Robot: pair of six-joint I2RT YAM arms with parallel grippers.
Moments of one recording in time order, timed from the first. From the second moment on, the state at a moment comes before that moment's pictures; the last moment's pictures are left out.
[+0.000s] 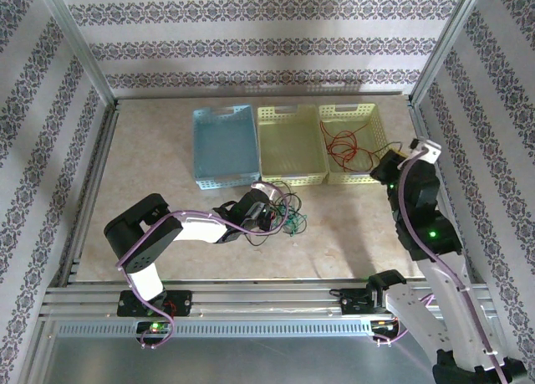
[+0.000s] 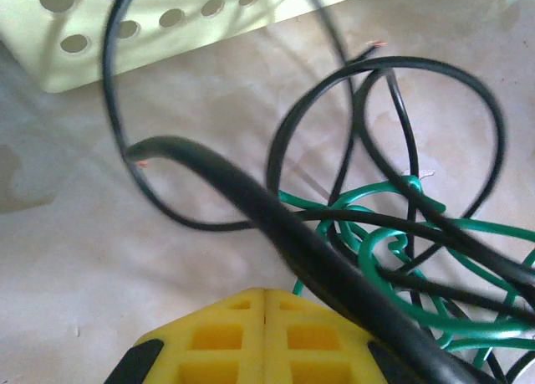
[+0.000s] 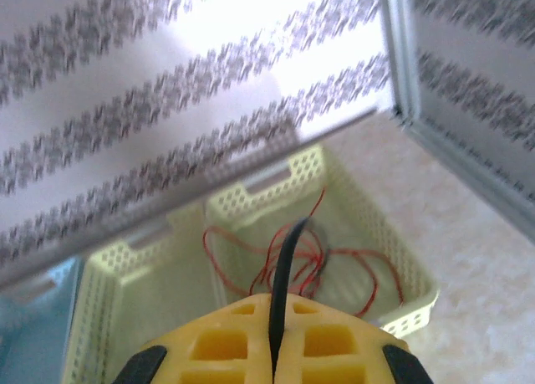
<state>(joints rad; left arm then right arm) -0.85 1.74 0.74 0.26 -0.10 -0.45 0.23 0.68 0.90 -0.49 0.37 0.49</state>
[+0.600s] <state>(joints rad) -0.85 1.70 0.70 0.26 -0.10 -0.45 0.20 1.00 1.18 -0.36 0.10 0.45</state>
